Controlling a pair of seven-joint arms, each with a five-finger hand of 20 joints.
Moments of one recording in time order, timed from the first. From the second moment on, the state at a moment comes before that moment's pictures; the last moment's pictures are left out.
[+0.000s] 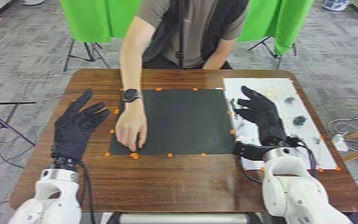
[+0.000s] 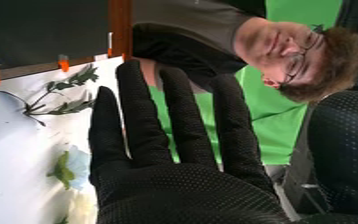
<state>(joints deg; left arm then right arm) 117.8 -65.6 -91.6 -116.9 46.4 5.2 14.3 -104.9 -62.4 75.6 -118.3 -75.9 25.8 9.0</state>
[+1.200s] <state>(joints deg) 122.2 -59.6 -91.3 -120.6 44.8 9.1 20.5 -101.2 -55.6 70.1 -126.4 -123.9 35.8 53.7</state>
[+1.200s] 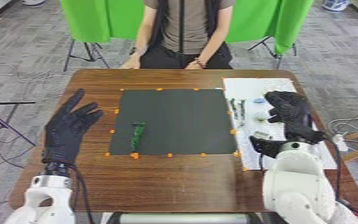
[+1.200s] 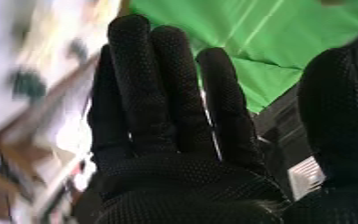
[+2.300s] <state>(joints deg) 121.2 -61.7 -92.1 -120.0 44.8 8.2 18.7 -103.8 -57.9 78.5 -115.7 -138.7 1.2 73.8</state>
